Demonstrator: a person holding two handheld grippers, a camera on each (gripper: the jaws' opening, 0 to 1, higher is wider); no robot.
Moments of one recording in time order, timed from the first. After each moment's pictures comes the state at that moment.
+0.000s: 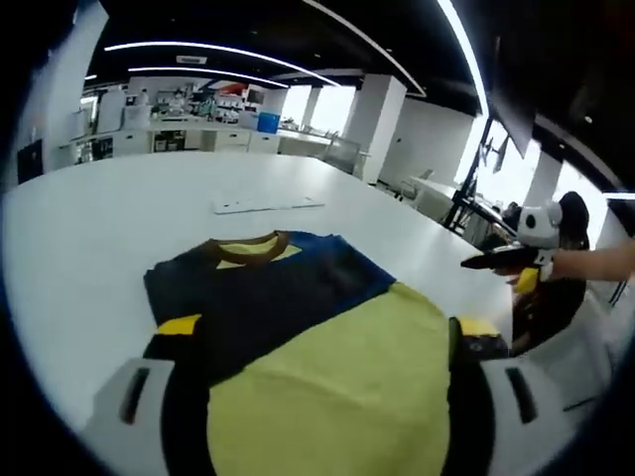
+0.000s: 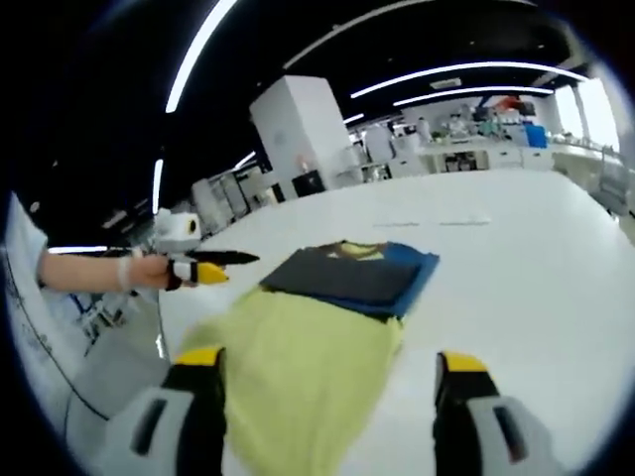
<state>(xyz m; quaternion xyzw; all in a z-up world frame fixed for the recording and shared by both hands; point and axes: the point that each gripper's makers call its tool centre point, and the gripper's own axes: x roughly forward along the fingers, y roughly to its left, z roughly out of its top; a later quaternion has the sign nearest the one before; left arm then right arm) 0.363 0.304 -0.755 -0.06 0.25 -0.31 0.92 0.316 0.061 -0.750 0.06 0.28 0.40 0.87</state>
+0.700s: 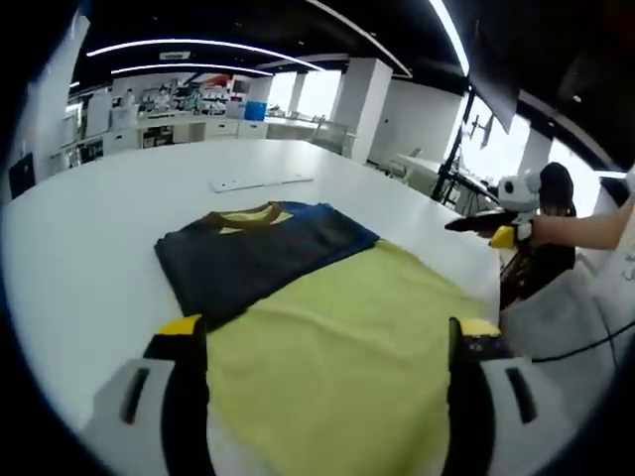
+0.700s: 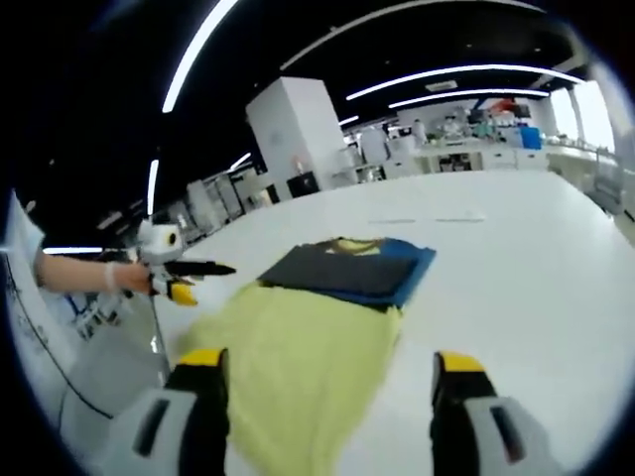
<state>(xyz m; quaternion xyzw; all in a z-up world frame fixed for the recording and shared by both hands) 0.303 0.321 -0.774 -0.02 0.29 -0.33 0.90 0.301 0.054 -0.761 0.06 0.28 0.38 0.88</state>
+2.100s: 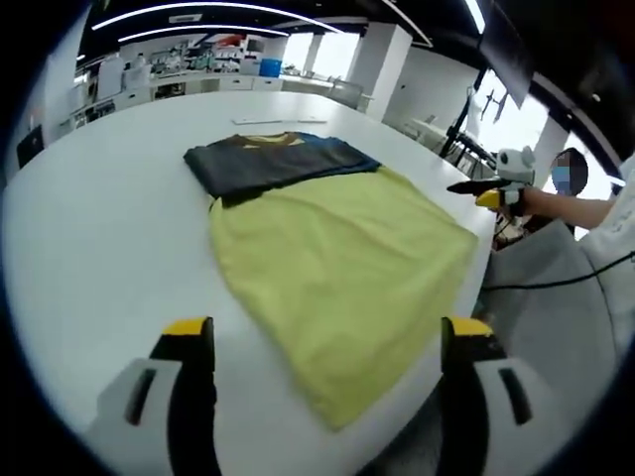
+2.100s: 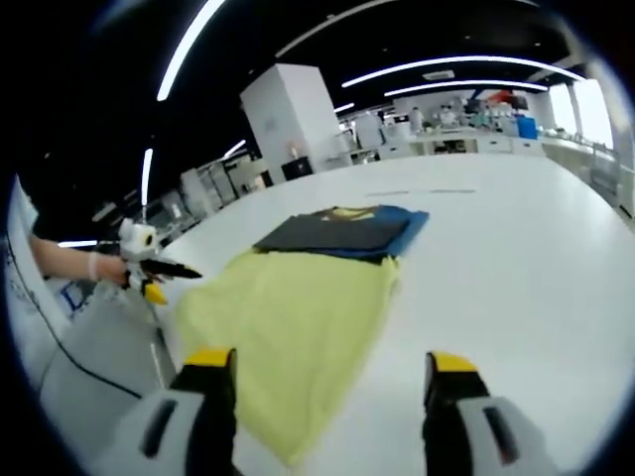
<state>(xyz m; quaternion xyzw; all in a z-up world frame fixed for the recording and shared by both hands) 0.222 0.375 -0.818 -0.02 0.37 -0.31 0.88 0.269 0.042 -0.800 0.05 0.30 0.38 0.87</state>
